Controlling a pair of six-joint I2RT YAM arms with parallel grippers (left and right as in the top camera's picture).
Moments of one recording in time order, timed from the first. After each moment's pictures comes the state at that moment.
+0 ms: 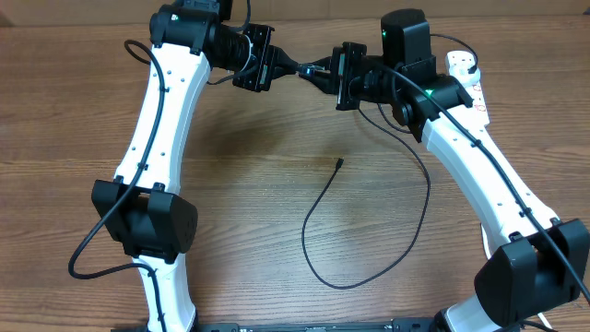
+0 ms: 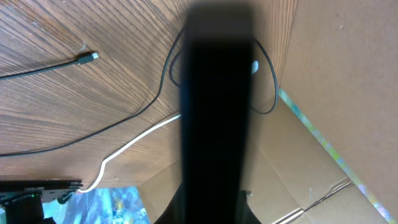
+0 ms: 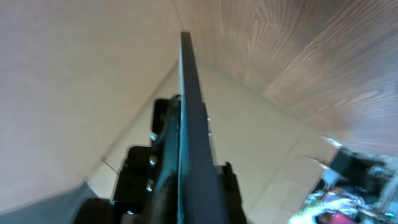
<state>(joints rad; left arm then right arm) -0.22 2.11 2.24 -1.21 0.70 -1.50 0.33 1.73 1.53 -0.35 -0.74 2.06</state>
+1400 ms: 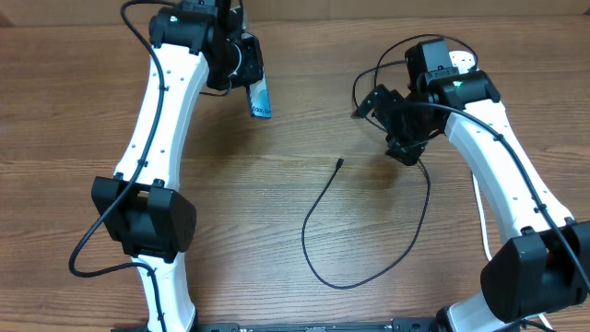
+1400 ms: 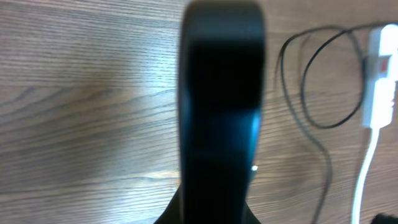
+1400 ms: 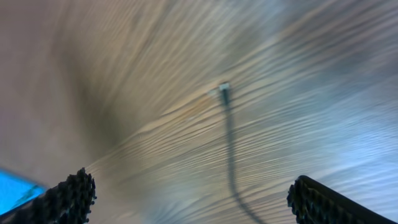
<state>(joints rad) -0.21 2.12 2.20 -1.24 0.26 -0.35 0.21 1.73 1.53 -1.09 -0.31 0.92</state>
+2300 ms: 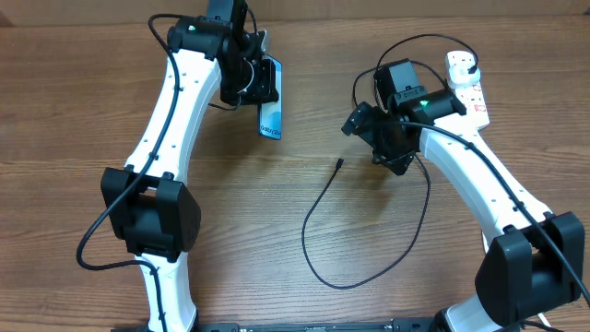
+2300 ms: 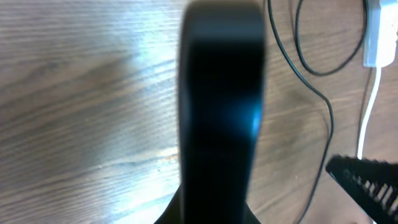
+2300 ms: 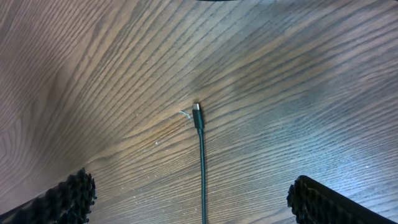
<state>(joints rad) -0.24 2.13 2.10 -1.25 0.39 -0.23 0.32 1.73 1.40 -0.95 -0.14 0.95</state>
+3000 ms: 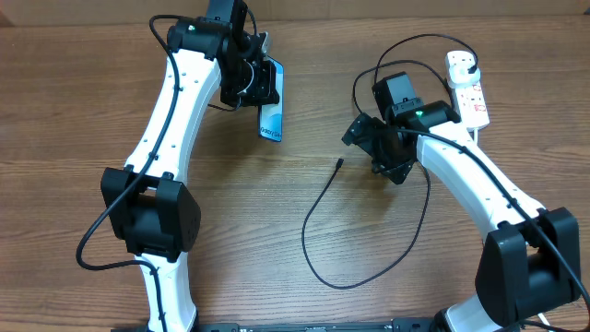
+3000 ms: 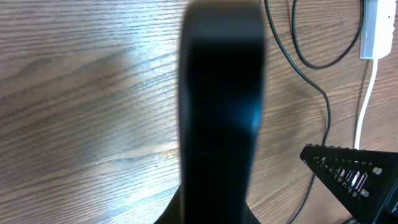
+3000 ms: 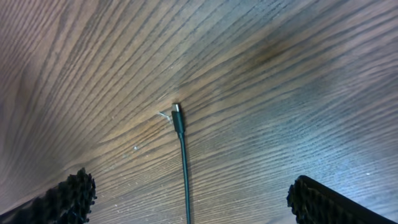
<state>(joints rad) -0.24 2.13 2.10 -1.26 0.40 -0.21 0.32 1.73 1.29 -0.86 -0.14 0.96</state>
